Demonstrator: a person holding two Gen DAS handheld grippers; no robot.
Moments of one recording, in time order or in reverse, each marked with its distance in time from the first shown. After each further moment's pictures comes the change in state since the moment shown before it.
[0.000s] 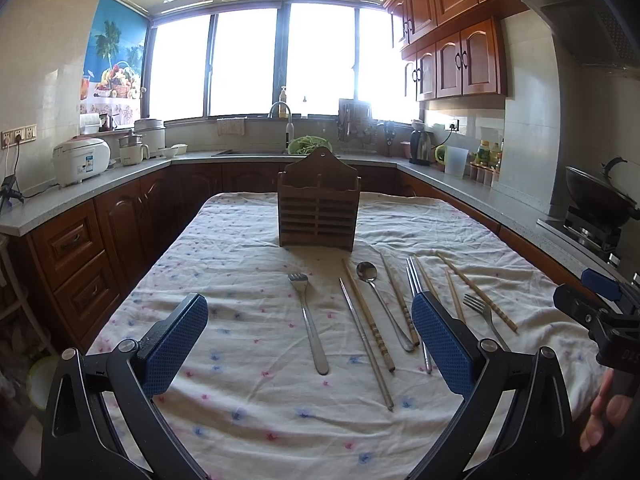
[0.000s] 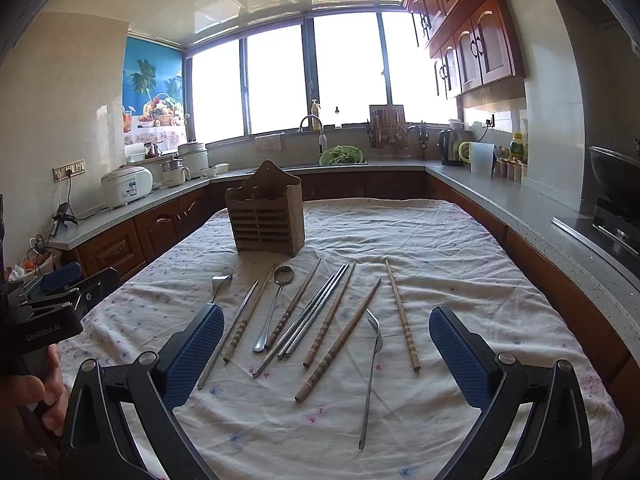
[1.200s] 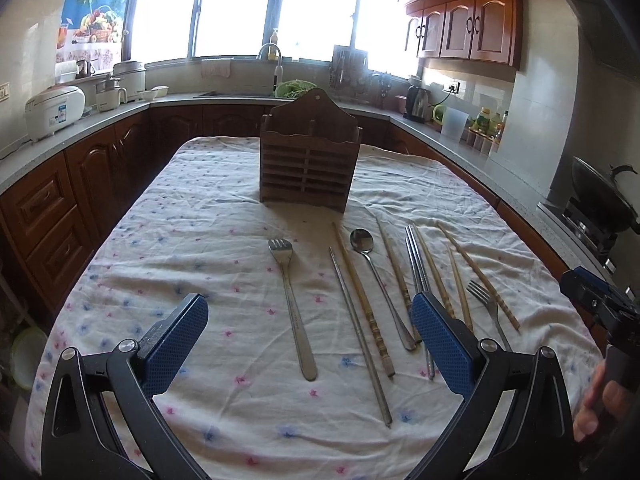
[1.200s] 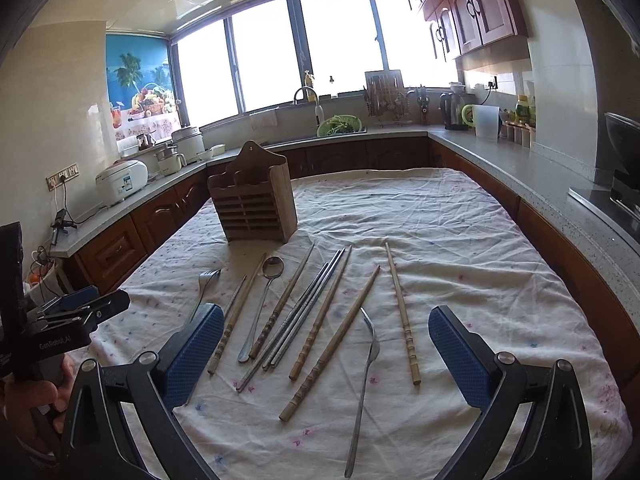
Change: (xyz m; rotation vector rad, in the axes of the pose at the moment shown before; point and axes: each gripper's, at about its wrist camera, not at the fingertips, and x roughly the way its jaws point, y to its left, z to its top) left arm 0.079 0.005 0.015 -0.060 0.233 -0.082; right arm 0.051 -0.030 0.023 0.080 0.133 0.042
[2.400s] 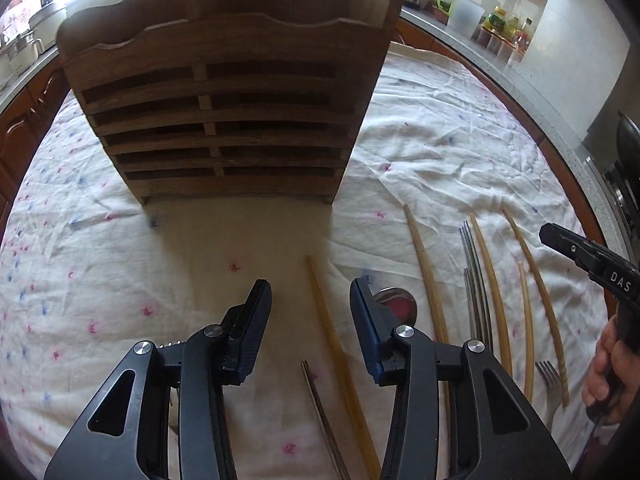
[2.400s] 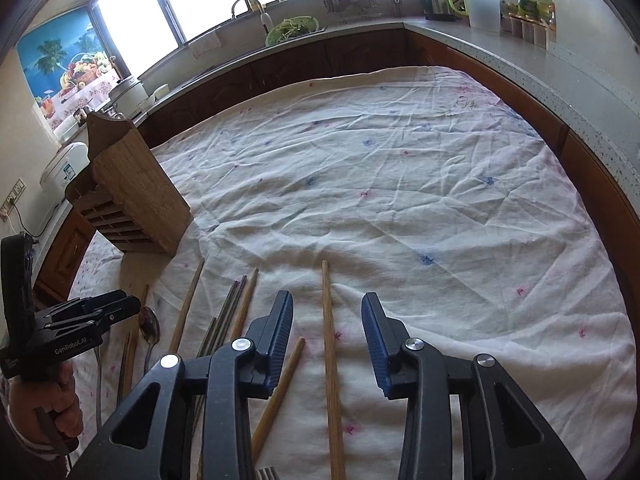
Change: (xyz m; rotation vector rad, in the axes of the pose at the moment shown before) left arm 0.244 -0.031 0.076 0.104 0.464 -0.067; right arm 0.221 -0.102 0.068 0.142 0.392 -0.028
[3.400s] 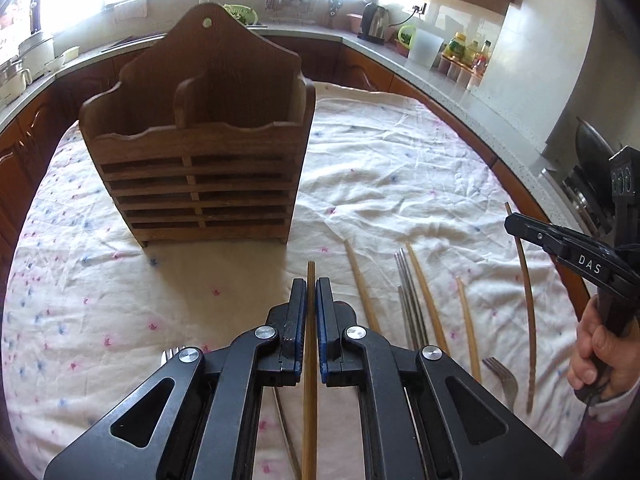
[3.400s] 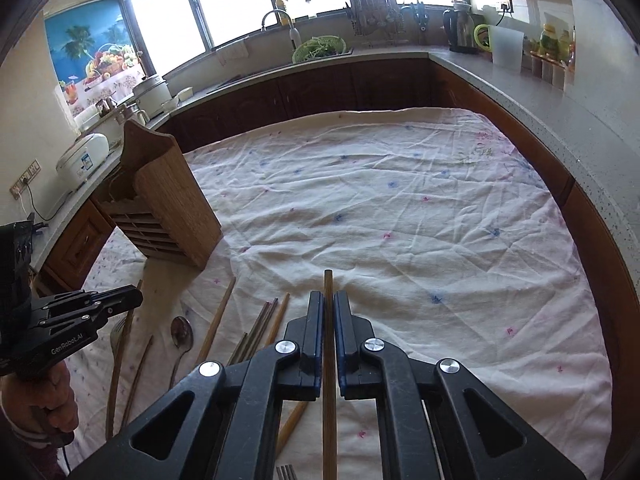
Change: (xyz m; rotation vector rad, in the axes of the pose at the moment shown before) left arm -0.071 -0.006 -0.004 0.044 -0.166 -0.101; right arm -0.044 0.025 0.014 -0.092 -0.087 0.026
